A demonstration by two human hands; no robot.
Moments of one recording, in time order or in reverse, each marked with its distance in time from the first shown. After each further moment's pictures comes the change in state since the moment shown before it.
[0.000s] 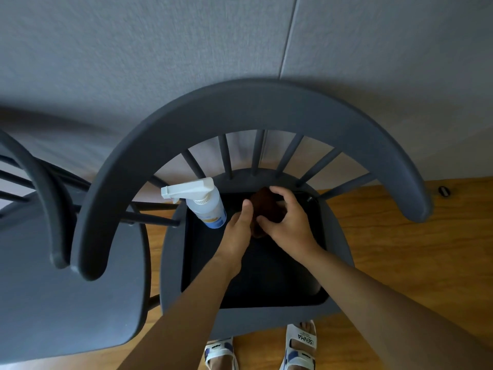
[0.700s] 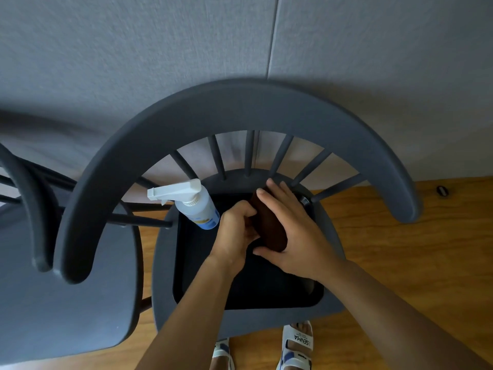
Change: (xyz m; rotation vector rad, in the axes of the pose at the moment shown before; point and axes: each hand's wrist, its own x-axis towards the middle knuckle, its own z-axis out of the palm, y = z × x) left_hand -0.025 0.026 0.020 -0.246 -0.085 0.137; right_hand -0.027 -0.021 -0.052 -0.421 -0.250 -0.503
